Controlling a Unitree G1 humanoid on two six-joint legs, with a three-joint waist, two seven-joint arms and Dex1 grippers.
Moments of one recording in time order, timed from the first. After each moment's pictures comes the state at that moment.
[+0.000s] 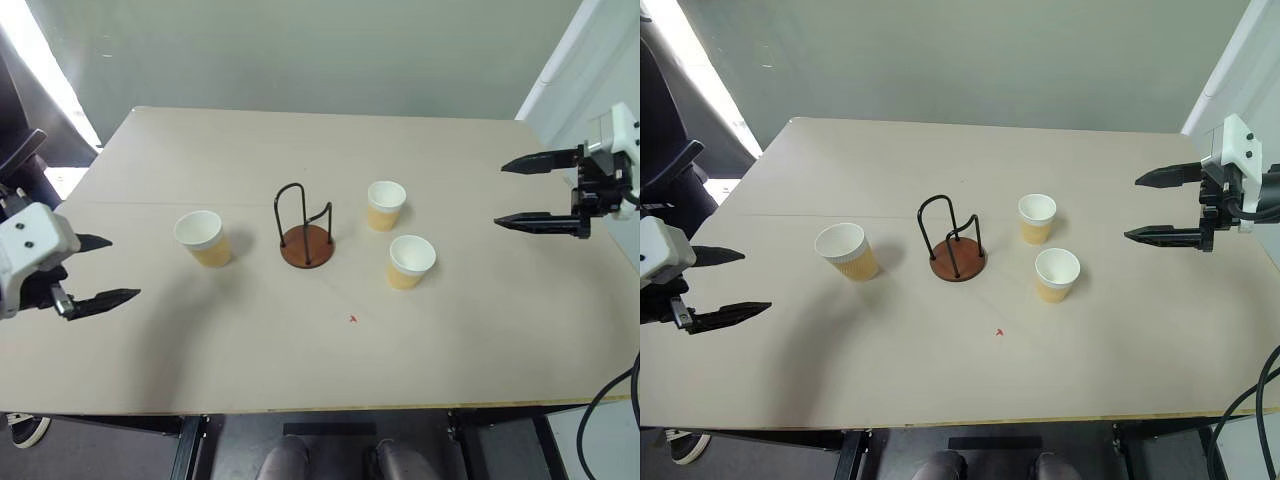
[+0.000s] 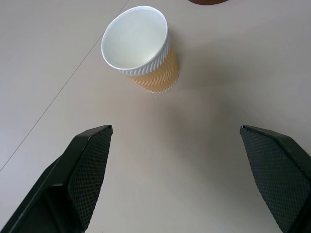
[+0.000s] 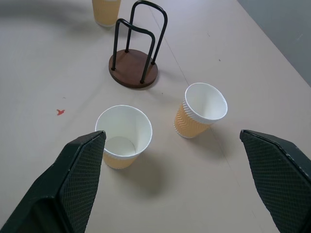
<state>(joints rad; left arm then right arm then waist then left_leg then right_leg) 0.07 1.23 0.64 -0.10 -0.32 0.39 -1.23 -0.84 -1.05 -0.06 0.23 0.37 0.36 1.48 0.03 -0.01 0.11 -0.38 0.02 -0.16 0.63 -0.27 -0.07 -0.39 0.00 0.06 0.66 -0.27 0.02</state>
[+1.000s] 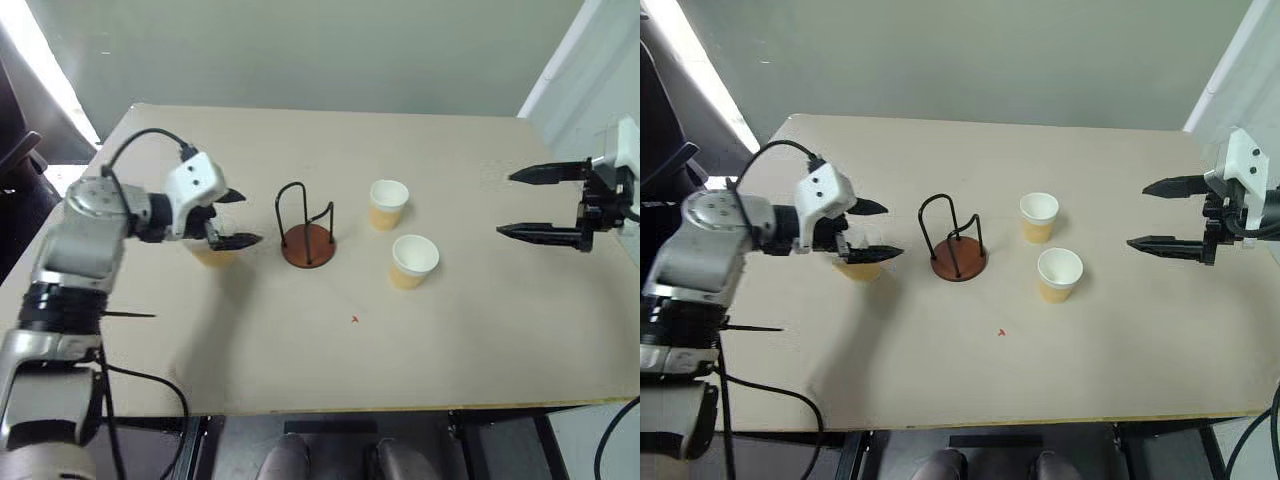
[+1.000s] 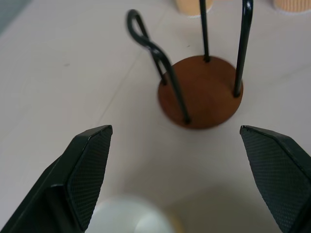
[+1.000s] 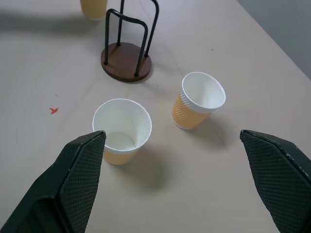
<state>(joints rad) -0.83 0.87 -0.12 0.29 -0.17 0.35 -1.18 -0.66 -1.09 -0.17 0.03 0.42 0.47 1.37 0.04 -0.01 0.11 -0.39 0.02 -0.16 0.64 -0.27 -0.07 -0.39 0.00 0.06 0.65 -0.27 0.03</state>
